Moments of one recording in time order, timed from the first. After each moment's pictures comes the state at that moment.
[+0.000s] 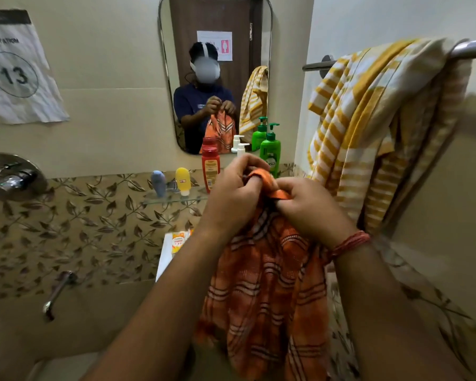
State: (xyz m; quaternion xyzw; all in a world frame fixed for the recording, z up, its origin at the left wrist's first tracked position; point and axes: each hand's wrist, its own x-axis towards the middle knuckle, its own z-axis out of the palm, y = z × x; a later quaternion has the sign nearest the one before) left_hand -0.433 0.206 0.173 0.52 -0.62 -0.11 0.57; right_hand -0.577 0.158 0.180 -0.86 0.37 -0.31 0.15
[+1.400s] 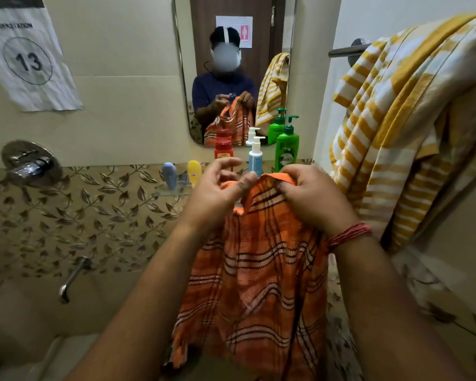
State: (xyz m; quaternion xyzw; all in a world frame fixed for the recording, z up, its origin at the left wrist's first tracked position) left_hand -0.378 0.187 0.148 0.56 -0.51 -0.26 0.60; right_hand -0.550 0.115 0.176 -0.84 0.38 -0.33 0.20
